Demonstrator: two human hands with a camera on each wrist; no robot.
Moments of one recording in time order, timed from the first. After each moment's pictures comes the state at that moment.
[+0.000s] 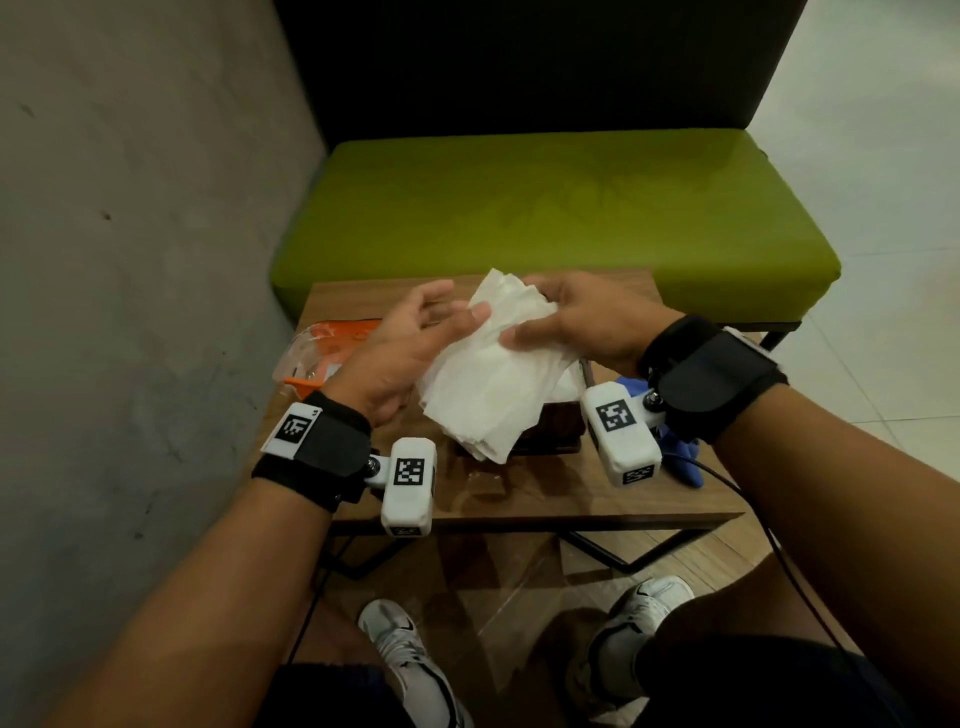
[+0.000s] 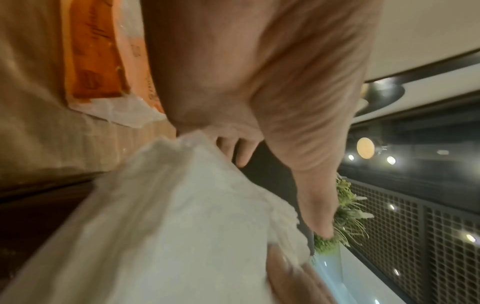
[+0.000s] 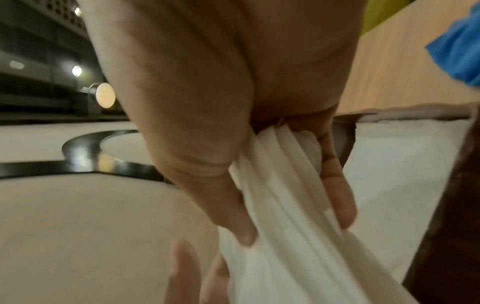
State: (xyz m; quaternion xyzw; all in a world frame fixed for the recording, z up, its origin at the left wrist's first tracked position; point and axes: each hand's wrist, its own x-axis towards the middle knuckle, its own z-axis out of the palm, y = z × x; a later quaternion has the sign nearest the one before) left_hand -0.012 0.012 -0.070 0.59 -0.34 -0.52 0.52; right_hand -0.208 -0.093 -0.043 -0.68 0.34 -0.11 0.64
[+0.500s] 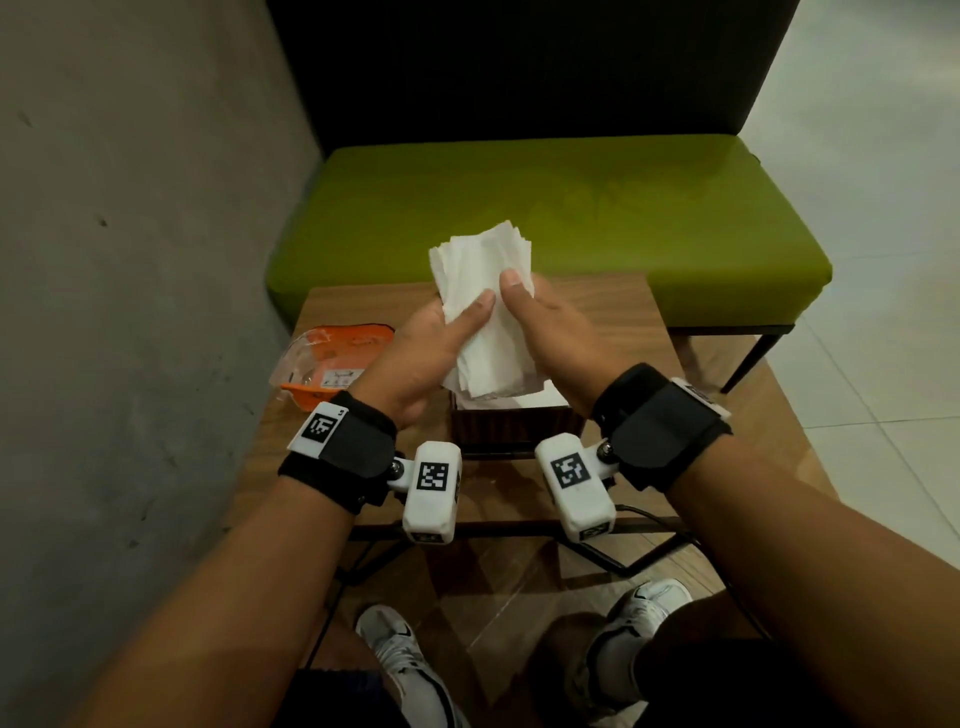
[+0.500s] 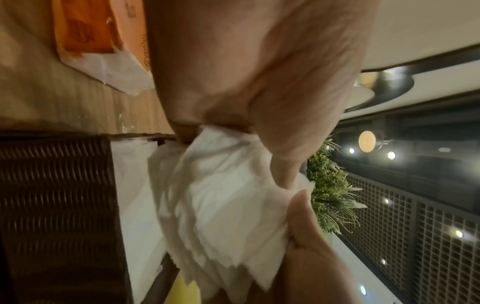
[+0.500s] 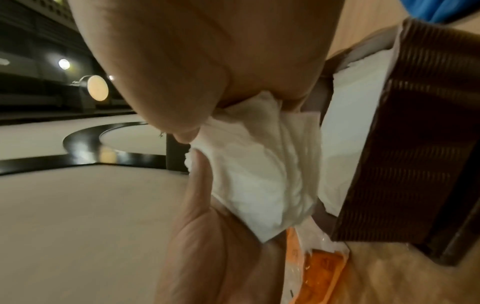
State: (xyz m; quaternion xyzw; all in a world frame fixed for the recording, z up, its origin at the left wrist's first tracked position) left_hand -0.036 -0.003 -0.075 0.54 -0.36 -0.54 0.54; right_hand -0.183 -0.063 -0.065 -0.59 0.37 -0.29 0.66
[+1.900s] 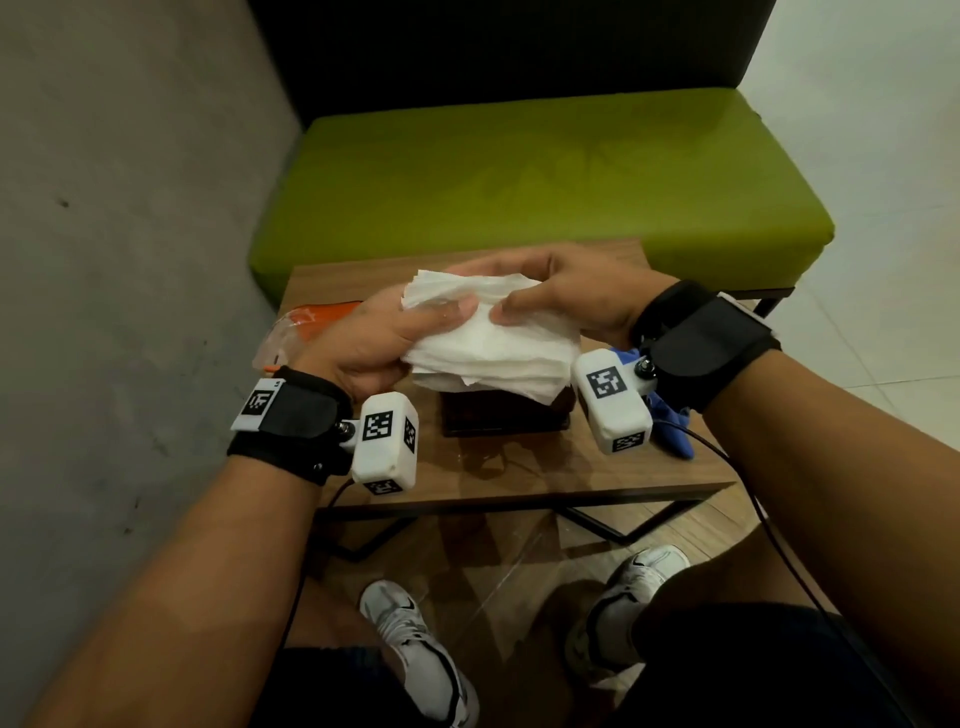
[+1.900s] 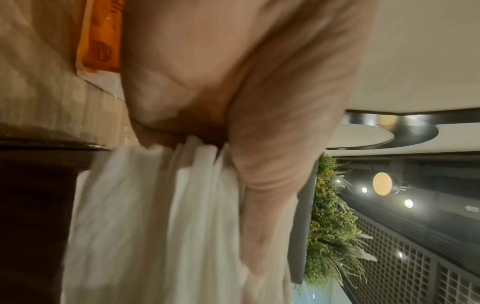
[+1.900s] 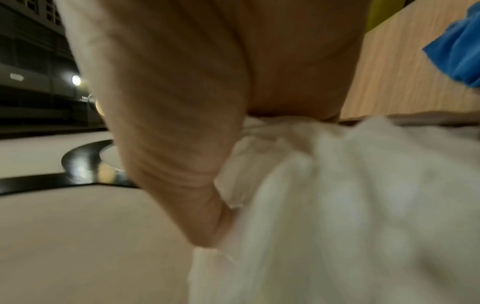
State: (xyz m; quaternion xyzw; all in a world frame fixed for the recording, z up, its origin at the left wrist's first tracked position) left_hand -0.008 0.005 -0.070 0.44 -0.42 -0.67 0.43; right_hand -0.215 -0.099 -0.042 -0.66 0.29 -0.08 0.69
